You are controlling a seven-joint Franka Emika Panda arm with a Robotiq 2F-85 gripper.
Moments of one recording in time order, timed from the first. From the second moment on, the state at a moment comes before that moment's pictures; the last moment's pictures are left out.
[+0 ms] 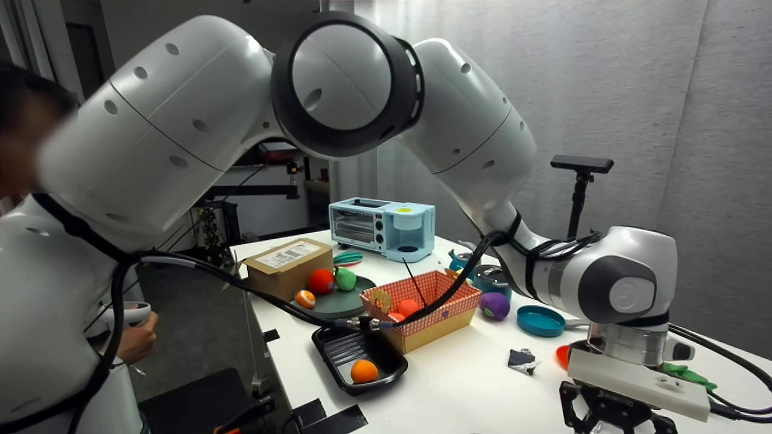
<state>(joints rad) -0.35 0.83 -0.10 -1.56 -0.12 2.24 -0.65</state>
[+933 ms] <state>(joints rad) -0.31 0.78 -0.10 -1.61 -0.16 2.24 -0.65</state>
